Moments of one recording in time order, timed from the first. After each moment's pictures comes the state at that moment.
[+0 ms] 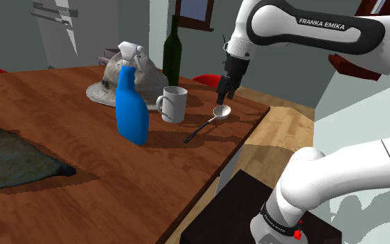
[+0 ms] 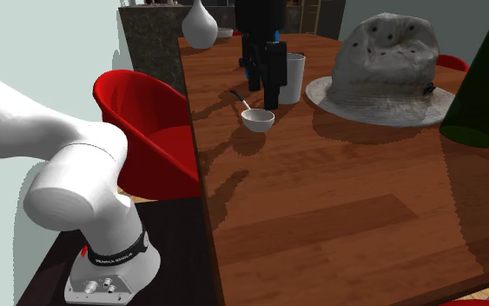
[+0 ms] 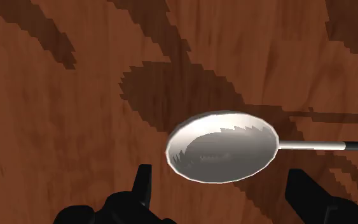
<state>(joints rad) 0.01 -0.74 -0.02 -2.29 0.01 1.62 -0.11</state>
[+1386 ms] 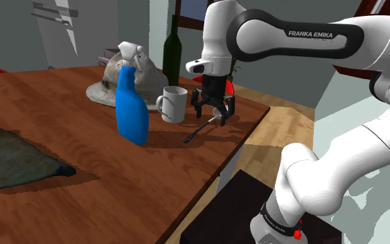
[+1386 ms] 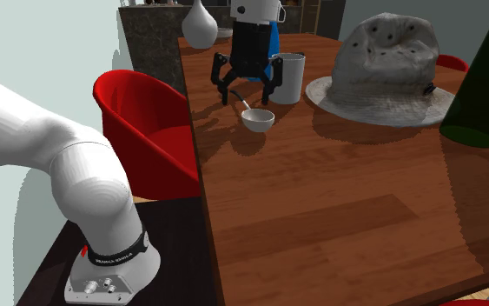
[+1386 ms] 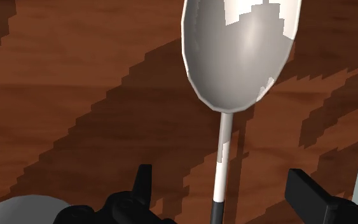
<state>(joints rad) 0.48 -0.62 -0.13 -2.30 -0.07 1.57 -1.29</state>
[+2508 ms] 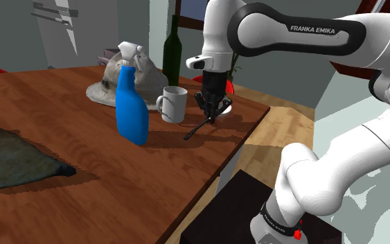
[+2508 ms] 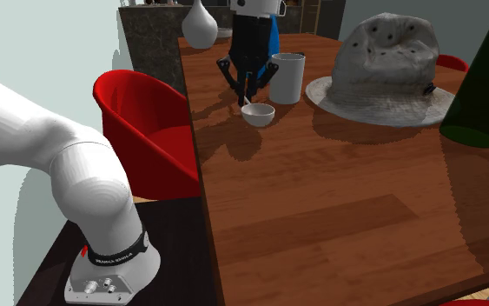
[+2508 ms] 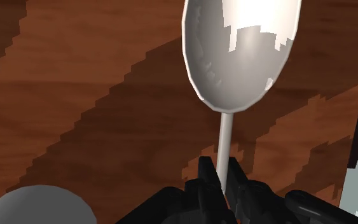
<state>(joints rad) 0.48 -0.62 -0.13 -2.26 -0.07 1.54 -1.29</state>
